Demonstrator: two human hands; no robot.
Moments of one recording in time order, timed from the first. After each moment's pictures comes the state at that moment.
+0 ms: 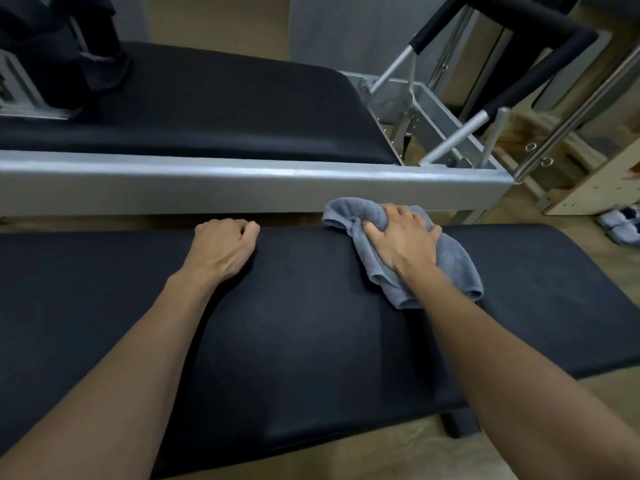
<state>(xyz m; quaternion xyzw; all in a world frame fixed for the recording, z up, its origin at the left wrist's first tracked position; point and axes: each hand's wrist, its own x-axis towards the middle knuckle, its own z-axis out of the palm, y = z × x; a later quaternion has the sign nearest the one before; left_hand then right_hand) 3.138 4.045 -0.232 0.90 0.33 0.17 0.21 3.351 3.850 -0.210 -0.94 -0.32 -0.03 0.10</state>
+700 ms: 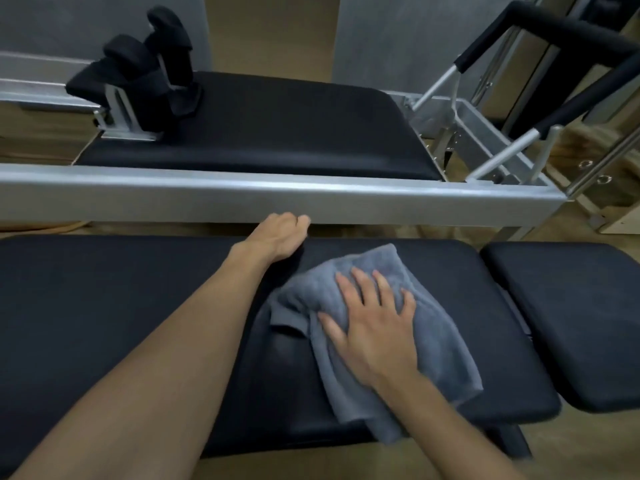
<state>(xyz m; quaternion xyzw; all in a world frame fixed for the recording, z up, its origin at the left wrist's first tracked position) 3.129 4.083 -0.201 0.89 0.33 0.02 0.30 3.147 3.849 -0.206 -0.88 -0.47 -0.02 0.07</state>
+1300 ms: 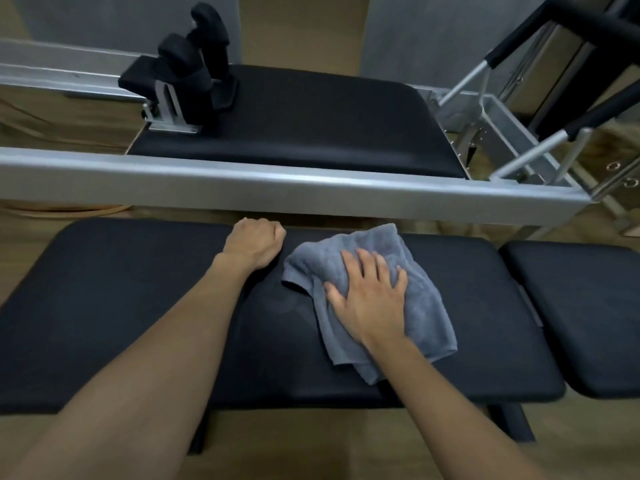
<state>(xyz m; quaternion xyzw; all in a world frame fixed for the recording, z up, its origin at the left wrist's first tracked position) 3.034 4.100 -0.205 0.91 0.38 0.04 0.16 3.125 3.892 -0.207 -0.88 -0.46 -0.01 0.07</state>
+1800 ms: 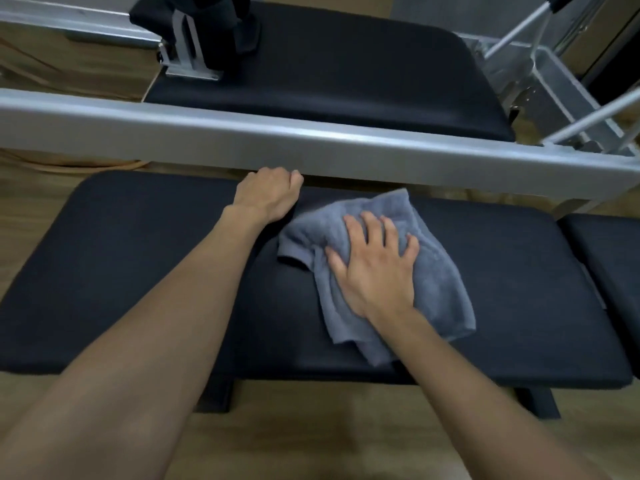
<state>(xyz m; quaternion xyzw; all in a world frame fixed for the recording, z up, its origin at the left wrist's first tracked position) 3.012 4.138 -0.212 0.89 0.42 0.07 0.18 3.077 3.931 -0.214 -0.88 -0.48 -0.02 0.06</state>
